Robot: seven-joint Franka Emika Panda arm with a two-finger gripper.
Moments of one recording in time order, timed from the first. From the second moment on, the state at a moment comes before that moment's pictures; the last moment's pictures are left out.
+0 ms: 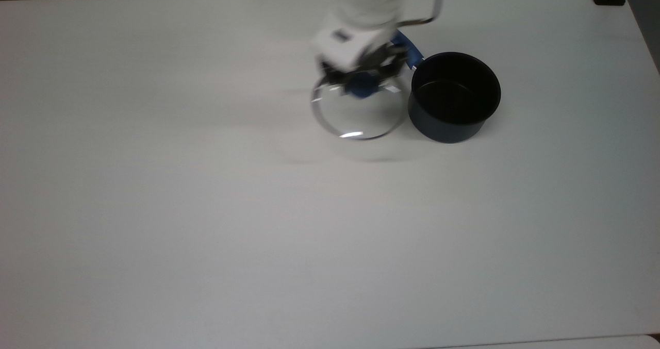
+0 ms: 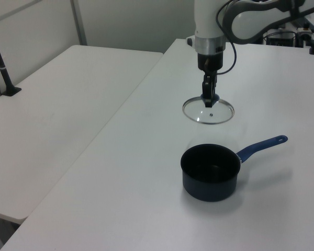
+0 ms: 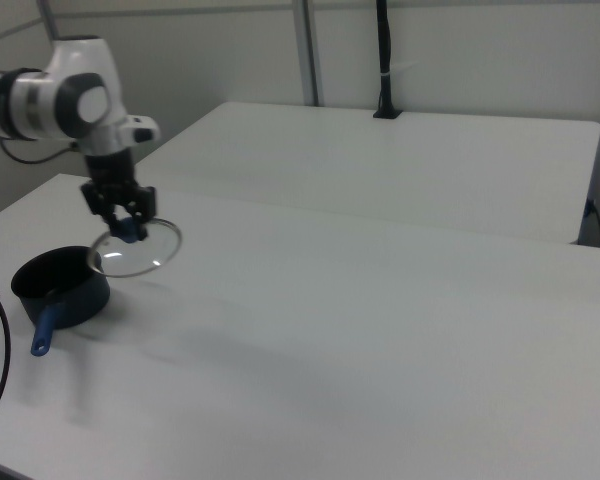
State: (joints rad) arm 0.30 0.24 0.00 -1.66 0.02 1.86 0.13
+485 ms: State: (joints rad) arm 0.56 0.25 0.01 -1.65 0.02 1.86 0.31
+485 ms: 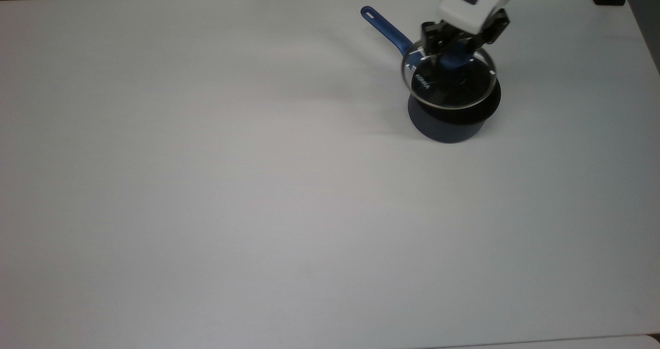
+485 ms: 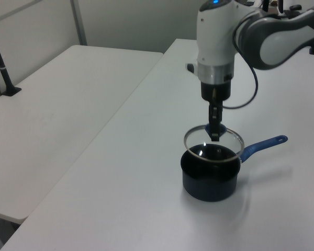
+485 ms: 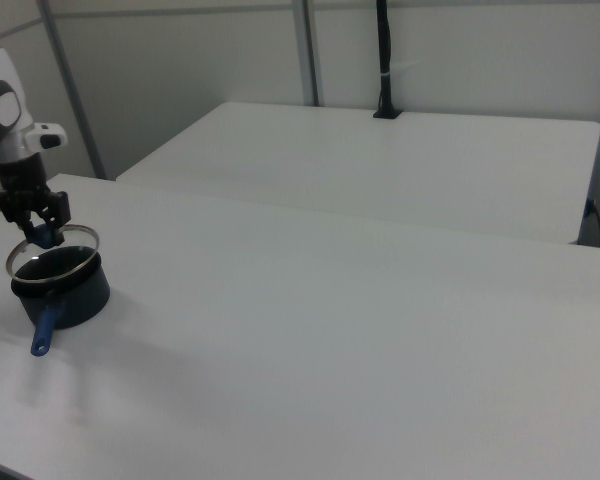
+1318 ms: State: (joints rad) arm 0.59 0.31 0.00 -1.65 0.02 1.92 0.34
